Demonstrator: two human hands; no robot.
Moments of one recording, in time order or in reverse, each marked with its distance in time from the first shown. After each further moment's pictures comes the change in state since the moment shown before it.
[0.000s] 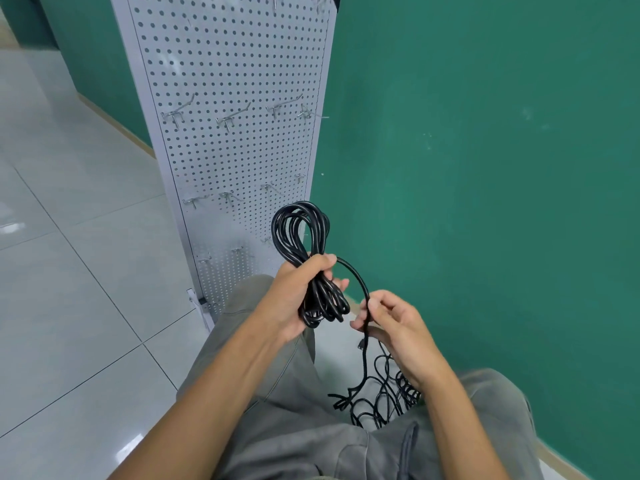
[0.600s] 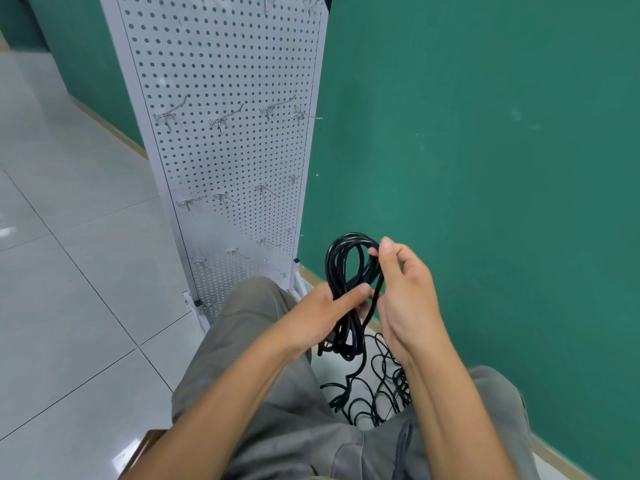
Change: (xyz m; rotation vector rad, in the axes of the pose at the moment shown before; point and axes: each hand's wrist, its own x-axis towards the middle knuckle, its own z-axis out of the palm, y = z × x) left_hand -0.007 -0.027 0.009 0.660 -0.280 0.055; right_hand 0.005 -0.066 0.038 0.247 0.322 -0.112
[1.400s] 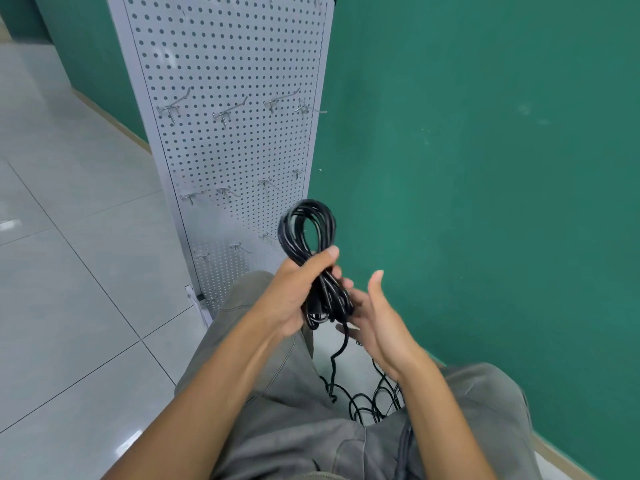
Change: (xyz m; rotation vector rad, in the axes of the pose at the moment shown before) left_hand 0.001 0.015 -0.024 -0.566 0.180 -0.068; right_hand 0.001 0.056 -0.023 -0.245 -0.332 0.351
